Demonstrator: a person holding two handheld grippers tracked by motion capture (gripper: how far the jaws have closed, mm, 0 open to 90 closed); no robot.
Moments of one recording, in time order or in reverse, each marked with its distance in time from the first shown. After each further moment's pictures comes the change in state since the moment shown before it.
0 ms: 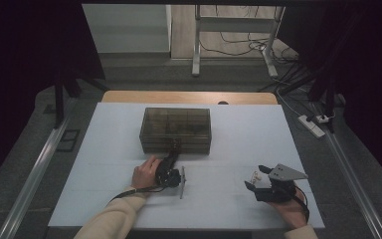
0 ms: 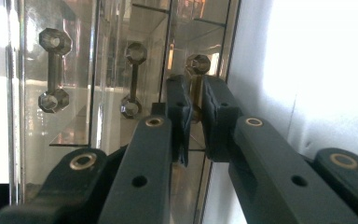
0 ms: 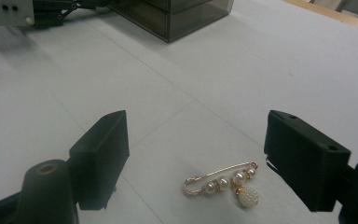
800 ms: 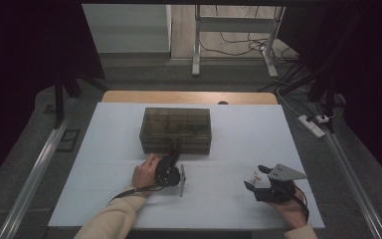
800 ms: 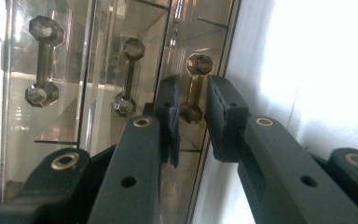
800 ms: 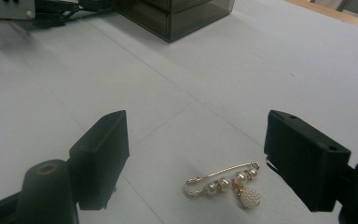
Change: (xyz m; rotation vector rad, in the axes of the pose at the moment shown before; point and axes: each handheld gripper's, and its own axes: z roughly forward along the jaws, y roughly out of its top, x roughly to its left) left arm 0.003 0.000 0.002 0.001 -0.042 -0.052; right arm 0.001 0.000 0.001 0.003 0.001 -0.003
